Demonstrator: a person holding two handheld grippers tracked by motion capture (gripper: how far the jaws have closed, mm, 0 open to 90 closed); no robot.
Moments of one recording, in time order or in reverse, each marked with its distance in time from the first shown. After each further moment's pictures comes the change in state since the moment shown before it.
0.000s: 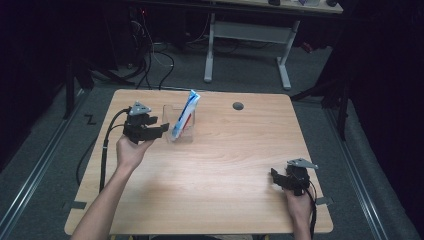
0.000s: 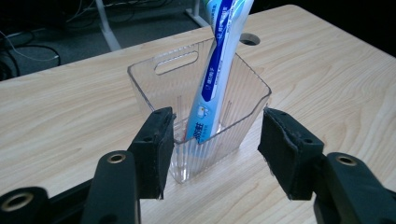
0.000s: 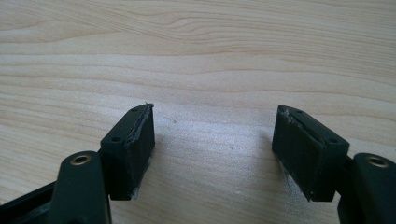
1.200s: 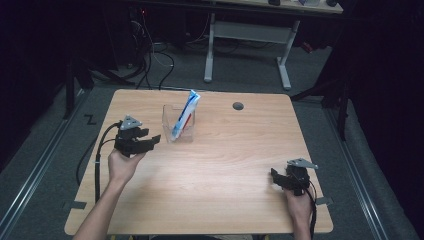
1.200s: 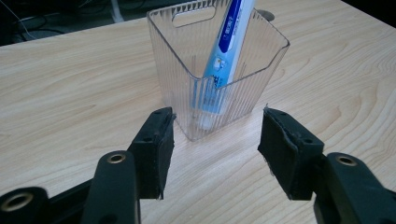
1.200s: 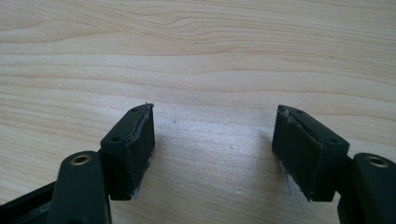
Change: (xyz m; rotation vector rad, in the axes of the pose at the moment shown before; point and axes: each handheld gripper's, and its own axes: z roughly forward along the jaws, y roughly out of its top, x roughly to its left) left arm 0.005 -0.040 -0.014 0.029 0.042 -0.024; right arm 0.000 0.000 0.000 0.000 0.000 0.000
